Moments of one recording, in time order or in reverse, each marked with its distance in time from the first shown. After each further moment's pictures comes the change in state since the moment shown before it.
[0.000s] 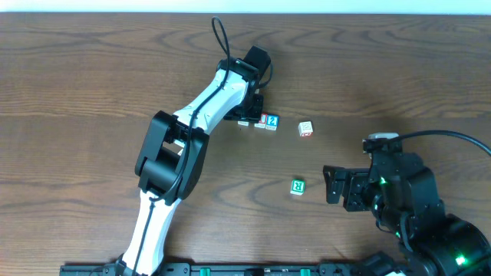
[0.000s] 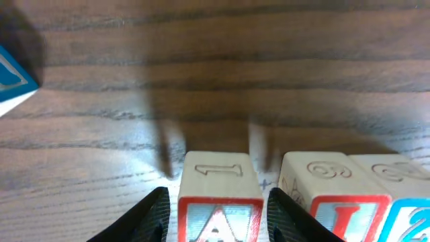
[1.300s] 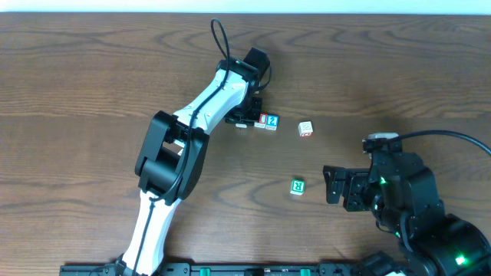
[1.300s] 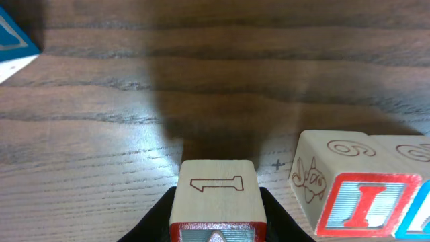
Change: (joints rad) left arm 0.000 0.000 0.000 -0.057 0.000 -0.011; right arm 0.000 0.000 0.000 0.000 0.000 0.000
